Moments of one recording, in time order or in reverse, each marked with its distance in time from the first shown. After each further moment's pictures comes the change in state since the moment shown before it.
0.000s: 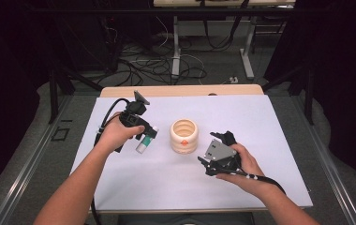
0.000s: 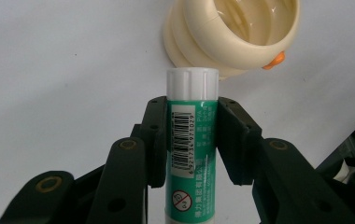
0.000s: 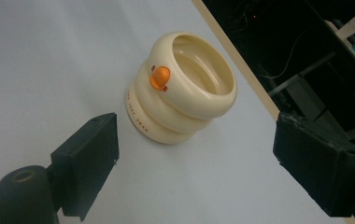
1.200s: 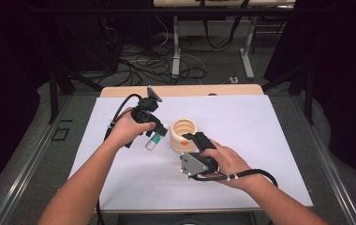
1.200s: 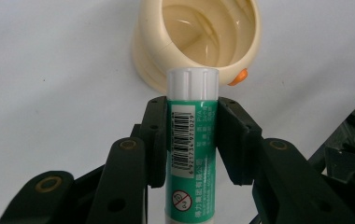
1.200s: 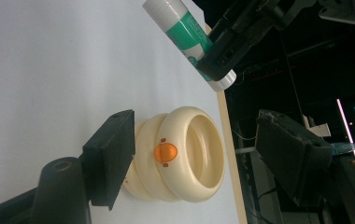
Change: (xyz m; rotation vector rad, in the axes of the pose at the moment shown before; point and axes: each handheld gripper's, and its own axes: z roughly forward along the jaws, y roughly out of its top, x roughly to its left) left arm -0.025 0.023 0.006 0.026 -0.024 0.063; right arm 0.026 0.052 0.012 -0.080 0.012 -0.456
